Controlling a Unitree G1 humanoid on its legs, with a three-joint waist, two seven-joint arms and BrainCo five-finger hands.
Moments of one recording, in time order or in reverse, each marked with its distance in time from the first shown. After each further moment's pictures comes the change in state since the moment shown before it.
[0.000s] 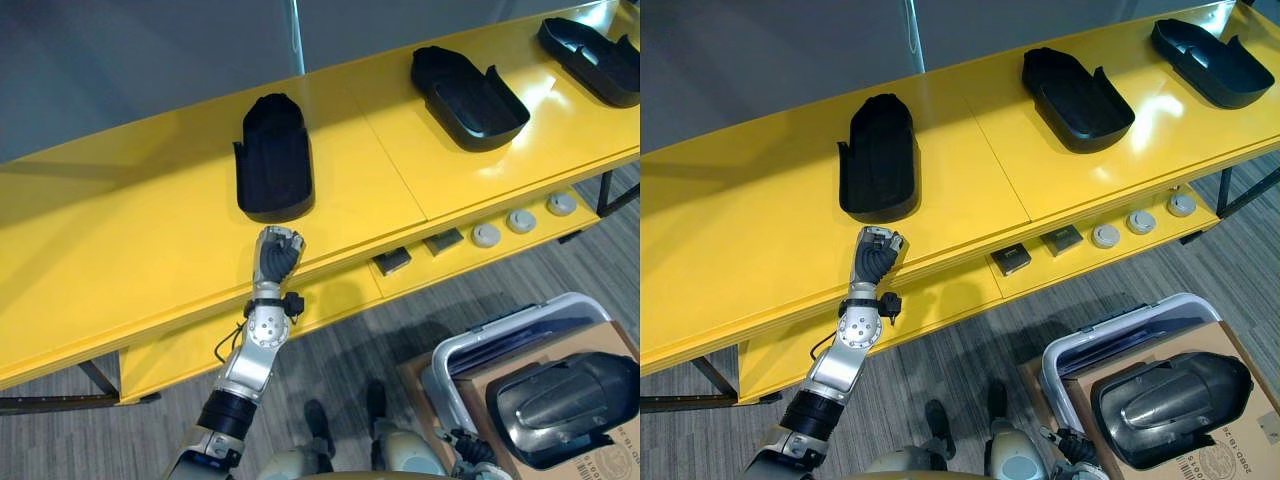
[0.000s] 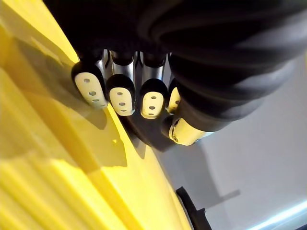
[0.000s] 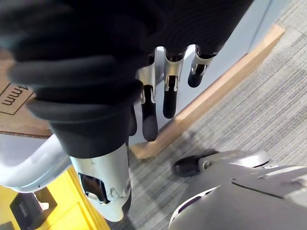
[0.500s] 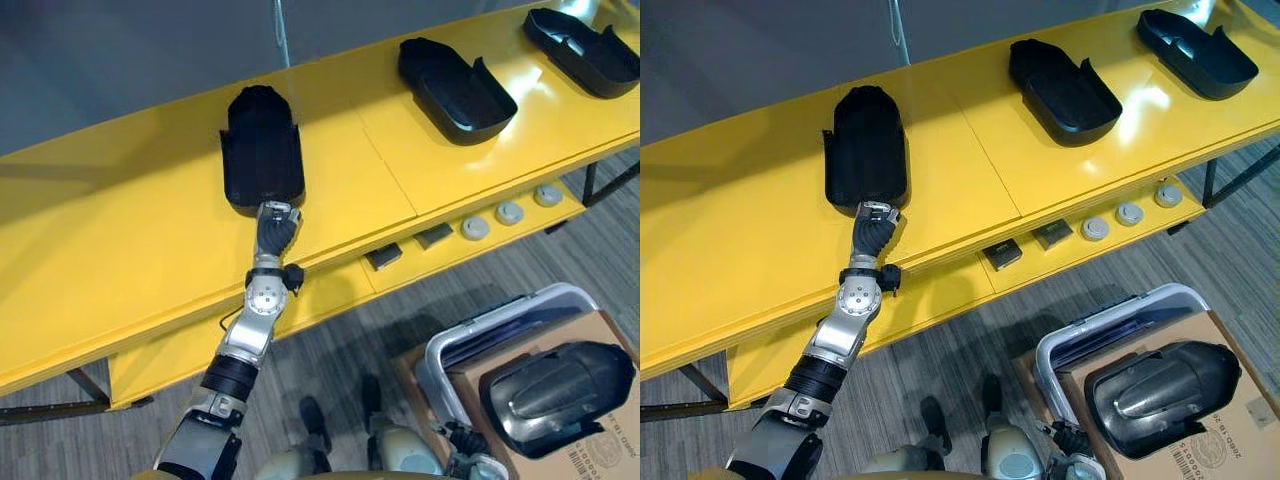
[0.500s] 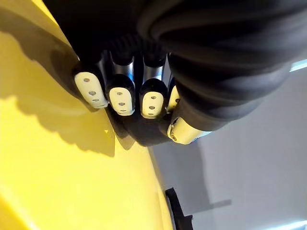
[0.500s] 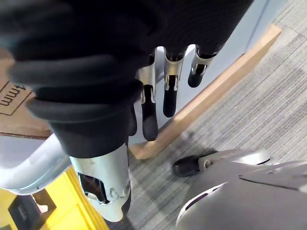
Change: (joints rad) left arm -0.161 0.026 0.017 0.135 -0.129 0.001 -0.004; right arm -0.025 0.003 -0.001 -0.001 -0.016 0.005 0.002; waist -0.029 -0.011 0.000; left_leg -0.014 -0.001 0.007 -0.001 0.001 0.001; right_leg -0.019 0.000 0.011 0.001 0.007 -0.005
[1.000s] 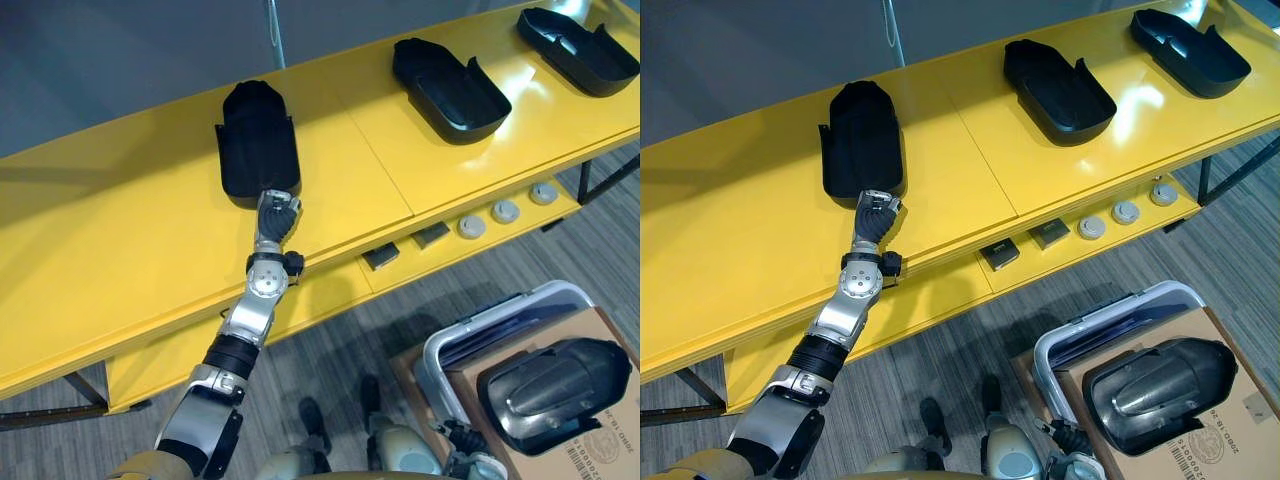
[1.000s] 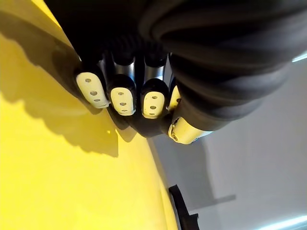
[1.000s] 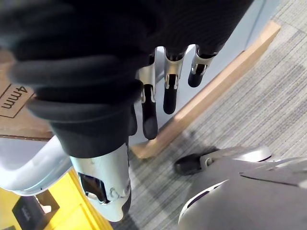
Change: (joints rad) left arm -0.067 0.029 -0.007 0.078 -0.012 0.001 -0.001; right arm -0.006 0.004 -0.002 0.001 0.000 -0.003 0.015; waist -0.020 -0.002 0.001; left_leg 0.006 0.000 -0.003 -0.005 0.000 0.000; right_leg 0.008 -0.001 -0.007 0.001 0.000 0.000
